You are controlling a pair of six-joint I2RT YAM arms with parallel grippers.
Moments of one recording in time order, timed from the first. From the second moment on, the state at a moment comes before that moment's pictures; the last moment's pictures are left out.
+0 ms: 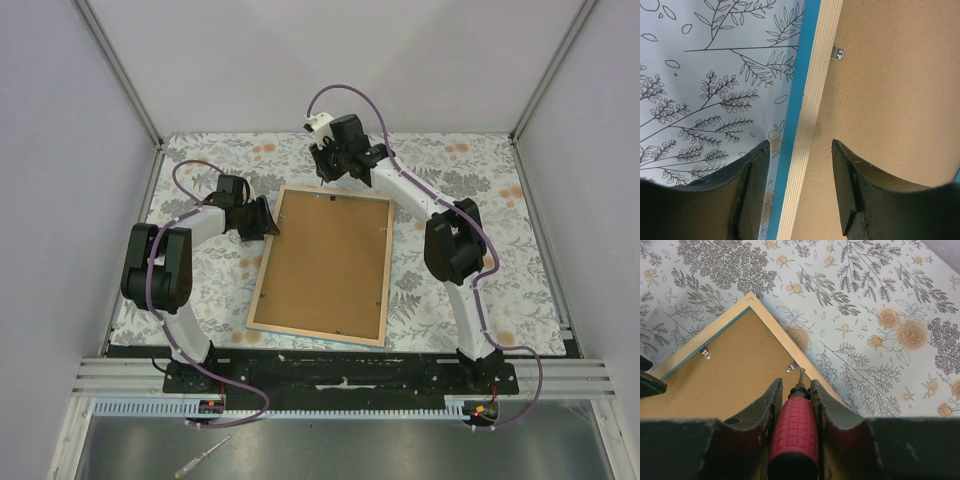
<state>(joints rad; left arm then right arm) -0.15 1.79 1.05 -0.25 0.30 -0.39 0.55 2.23 2.03 -0.43 -0.12 -0.15</state>
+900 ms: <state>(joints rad) -0.15 1.79 1.04 -0.20 0.29 -0.39 0.59 2.36 2.15 -0.48 -0.13 -0.09</state>
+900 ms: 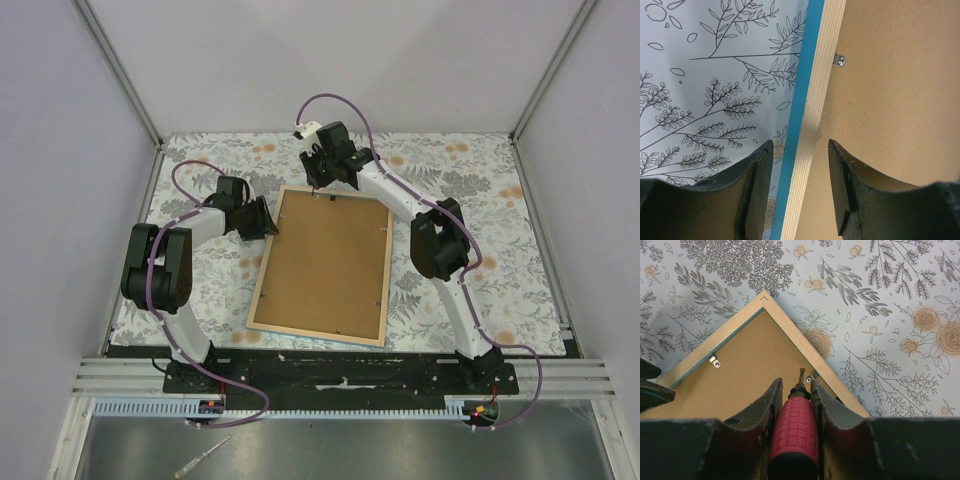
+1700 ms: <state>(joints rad) -0.15 1.79 1.03 -0.19 0.26 -0.39 0.59 2.37 2.16 -0.48 -0.06 -0.12</state>
